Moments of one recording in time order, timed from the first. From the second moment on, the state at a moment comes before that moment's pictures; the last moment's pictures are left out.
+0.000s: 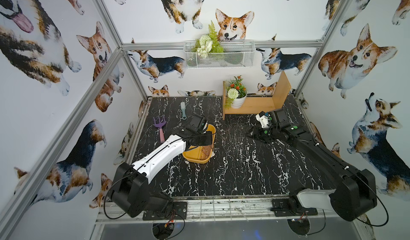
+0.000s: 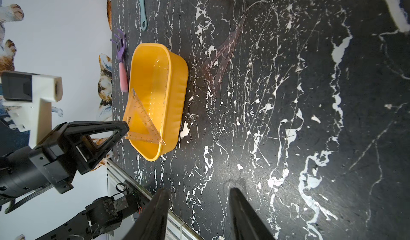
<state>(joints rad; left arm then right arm) -0.52 1.42 1.08 -0.65 0.13 -0.50 0.32 1.29 1.04 -0.64 -0.49 0.59</state>
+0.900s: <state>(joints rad) -0.44 1.49 1.11 -0.69 0.08 -0.42 0.35 1.50 1.12 -0.61 -0.44 0.55</state>
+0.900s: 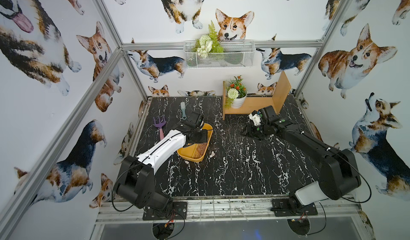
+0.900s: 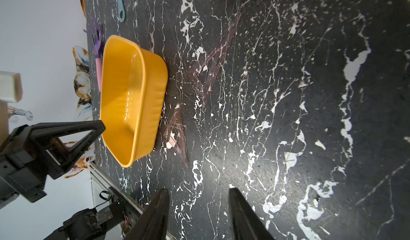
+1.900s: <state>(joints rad) -0.23 1.04 0.86 -0.69 0.16 -0.53 0.82 2.10 1.60 -0.78 0.08 0.54</state>
